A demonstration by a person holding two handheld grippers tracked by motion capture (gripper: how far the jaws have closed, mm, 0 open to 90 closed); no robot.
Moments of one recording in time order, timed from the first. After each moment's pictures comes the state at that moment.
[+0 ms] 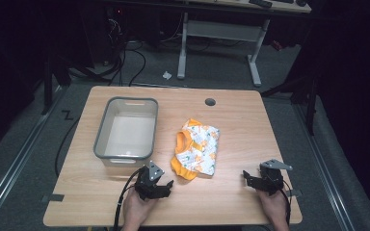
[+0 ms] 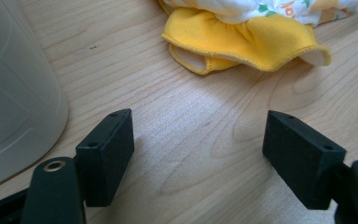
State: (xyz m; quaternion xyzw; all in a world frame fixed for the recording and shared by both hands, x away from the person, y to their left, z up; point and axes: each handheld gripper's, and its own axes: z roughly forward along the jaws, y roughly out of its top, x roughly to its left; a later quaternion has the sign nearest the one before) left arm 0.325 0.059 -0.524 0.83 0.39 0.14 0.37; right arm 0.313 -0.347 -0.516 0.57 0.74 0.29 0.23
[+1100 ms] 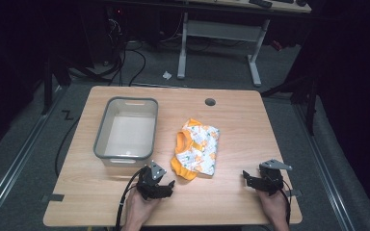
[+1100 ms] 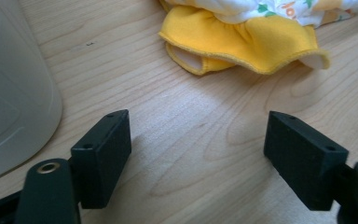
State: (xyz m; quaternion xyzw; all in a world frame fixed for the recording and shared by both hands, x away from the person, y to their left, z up) left arm 0.324 0.051 -0.520 0.83 0.40 0.14 0.35; right arm 0.313 -0.347 -0.516 0.56 0.74 0.29 0.23
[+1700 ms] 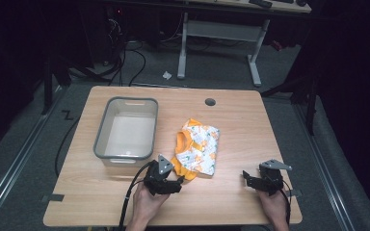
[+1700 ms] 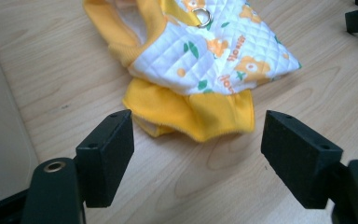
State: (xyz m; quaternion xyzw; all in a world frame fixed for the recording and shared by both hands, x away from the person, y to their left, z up) left arm 0.328 0.027 -0.481 0.83 0.38 0.13 0.39; right arm 0.313 -0.347 -0.516 0.56 0.74 0.29 0.23
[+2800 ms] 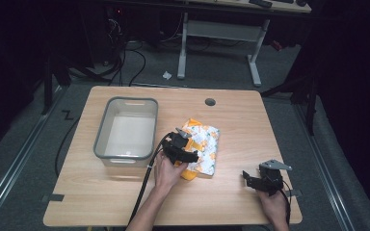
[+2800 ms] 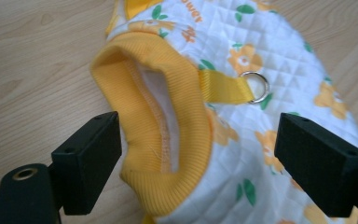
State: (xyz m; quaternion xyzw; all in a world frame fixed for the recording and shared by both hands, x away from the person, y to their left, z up) left arm 0.422 -0.033 -0.484 0.82 0.45 0.13 0.32; right arm 0.313 -0.346 -0.516 0.56 0.74 0.29 0.23
